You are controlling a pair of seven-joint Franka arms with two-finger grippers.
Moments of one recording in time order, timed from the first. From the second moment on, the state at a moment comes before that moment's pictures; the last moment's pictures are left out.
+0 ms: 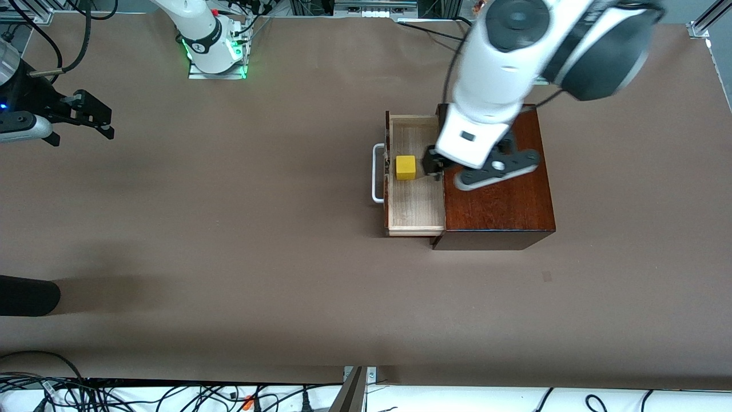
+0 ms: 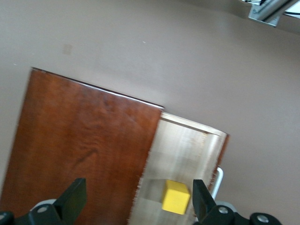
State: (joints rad) left arm -0.10 0.43 -0.55 -1.19 0.25 1.55 -0.92; right arm 0.14 -0.01 -0.07 -1.58 -0.02 1.62 -0.10
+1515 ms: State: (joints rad) left arm -0.11 0.06 0.04 -1.50 -0.04 1.51 -0.09; right arm 0.14 -0.01 -0.08 -1.58 -0.02 1.62 -0.10
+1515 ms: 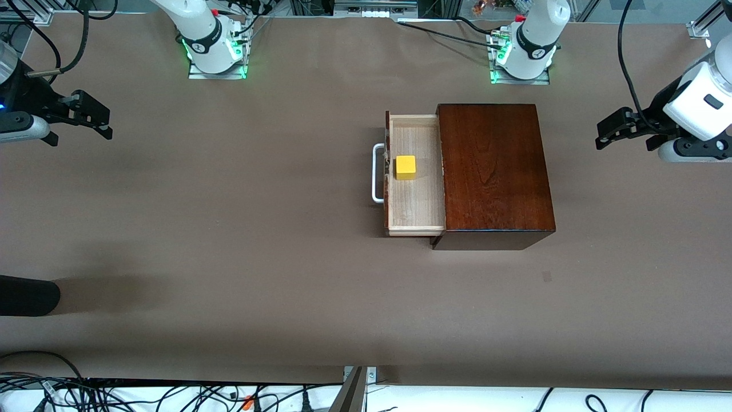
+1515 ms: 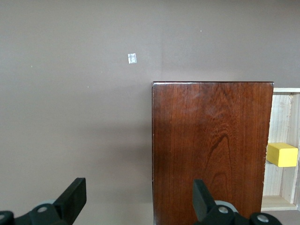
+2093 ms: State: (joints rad) left arm -0.07 0.06 0.01 -1.51 -0.04 1.53 -0.05; right arm 0.14 -0.01 -0.08 -1.58 -0.02 1.62 -0.10
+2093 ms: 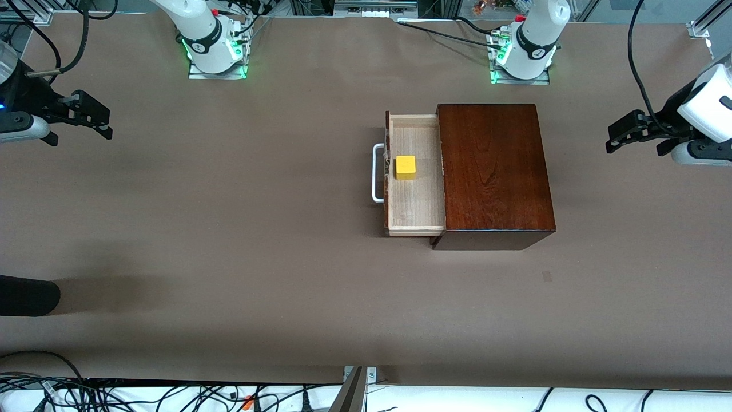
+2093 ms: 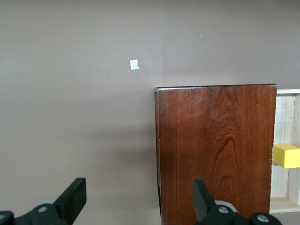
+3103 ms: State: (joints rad) left arm -0.07 0.06 0.00 -1.51 -0.04 1.53 -0.05; right arm 0.14 -0.01 -0.08 -1.58 -0.02 1.62 -0.10
